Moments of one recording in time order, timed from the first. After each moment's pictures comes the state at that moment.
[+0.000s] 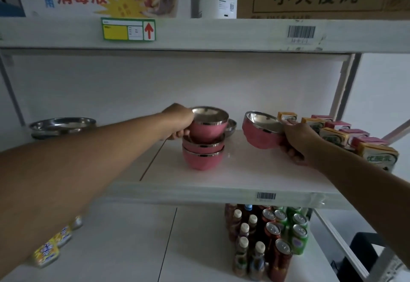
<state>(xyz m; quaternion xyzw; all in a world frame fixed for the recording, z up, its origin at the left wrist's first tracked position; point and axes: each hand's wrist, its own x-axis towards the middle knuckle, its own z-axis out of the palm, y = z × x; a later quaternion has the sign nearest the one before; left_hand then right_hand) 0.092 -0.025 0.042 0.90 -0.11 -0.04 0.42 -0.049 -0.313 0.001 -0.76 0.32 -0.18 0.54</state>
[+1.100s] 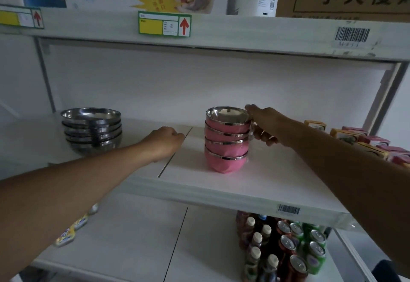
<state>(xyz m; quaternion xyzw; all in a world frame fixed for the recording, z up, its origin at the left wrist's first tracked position) 0.108 0.066 -0.024 0.93 -0.13 0.02 0.35 0.051 -0.232 0.039 -0.89 0.15 -0.10 0.42</state>
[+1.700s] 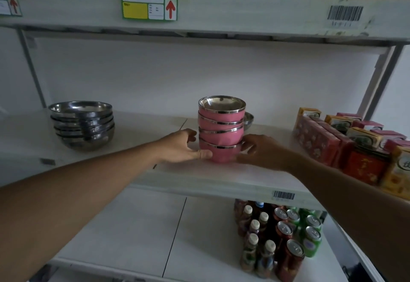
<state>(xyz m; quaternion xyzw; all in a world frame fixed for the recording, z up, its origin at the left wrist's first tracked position) 0.109 0.032 -0.052 0.90 -0.31 -0.07 0.30 0.026 -0.260 -0.060 -0.97 -0.05 -0.06 0.21</state>
